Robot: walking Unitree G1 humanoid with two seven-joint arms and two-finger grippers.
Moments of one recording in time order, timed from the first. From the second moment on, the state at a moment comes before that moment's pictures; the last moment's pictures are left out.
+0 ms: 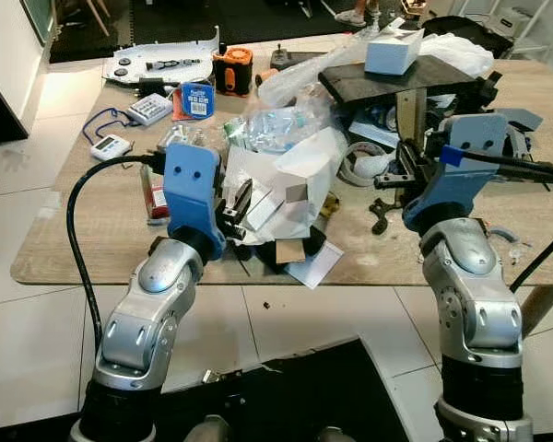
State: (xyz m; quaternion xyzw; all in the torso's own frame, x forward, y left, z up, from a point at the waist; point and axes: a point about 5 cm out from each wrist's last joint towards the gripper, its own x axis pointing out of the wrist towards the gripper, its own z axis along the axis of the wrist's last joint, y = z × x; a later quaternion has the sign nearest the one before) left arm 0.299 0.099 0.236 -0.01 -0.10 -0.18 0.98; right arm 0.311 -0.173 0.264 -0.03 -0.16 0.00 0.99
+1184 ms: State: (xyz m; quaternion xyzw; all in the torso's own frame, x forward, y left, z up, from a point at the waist) left arm 0.294 0.093 0.232 -0.02 -0.10 -0.20 0.97; right arm 0.307 -0.168 0.266 -0.02 -0.16 0.00 0.99
